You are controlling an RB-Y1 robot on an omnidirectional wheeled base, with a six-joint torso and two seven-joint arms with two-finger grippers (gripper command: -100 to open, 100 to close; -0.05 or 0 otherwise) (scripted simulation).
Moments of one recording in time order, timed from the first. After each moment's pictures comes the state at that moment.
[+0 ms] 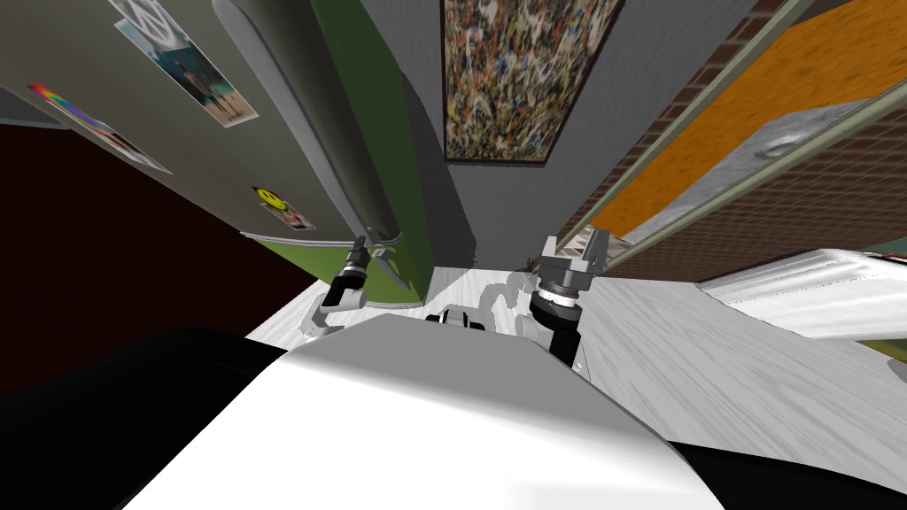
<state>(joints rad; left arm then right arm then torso) 0.38 0.30 0.40 -1.99 0.11 -0.06 -0.05 0.47 0.01 0.02 -2.37 0.07 -0.54 -0.14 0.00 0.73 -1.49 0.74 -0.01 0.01</state>
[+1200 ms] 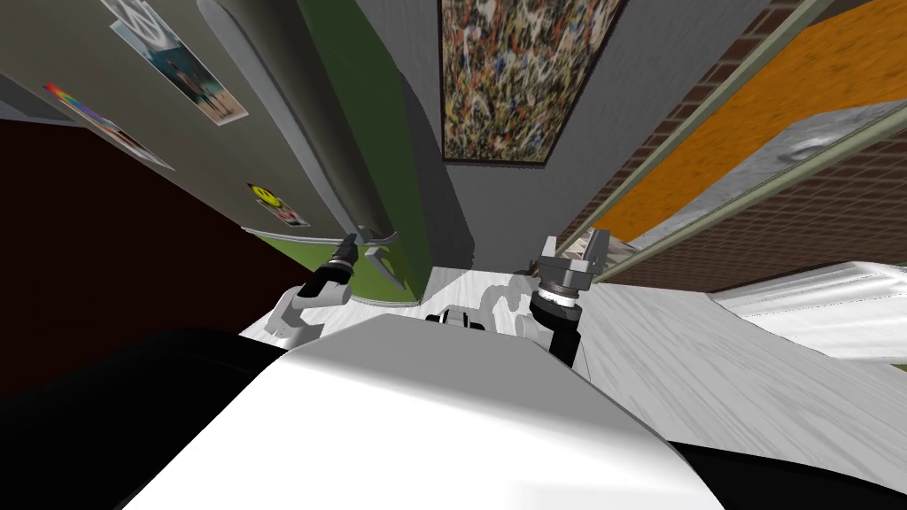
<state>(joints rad) 0.40 0.42 0.49 -2.12 0.14 0.30 -0.06 0.47 0.01 0.02 -2.37 0.07 -0.54 -0.14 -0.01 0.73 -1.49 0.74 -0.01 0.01</state>
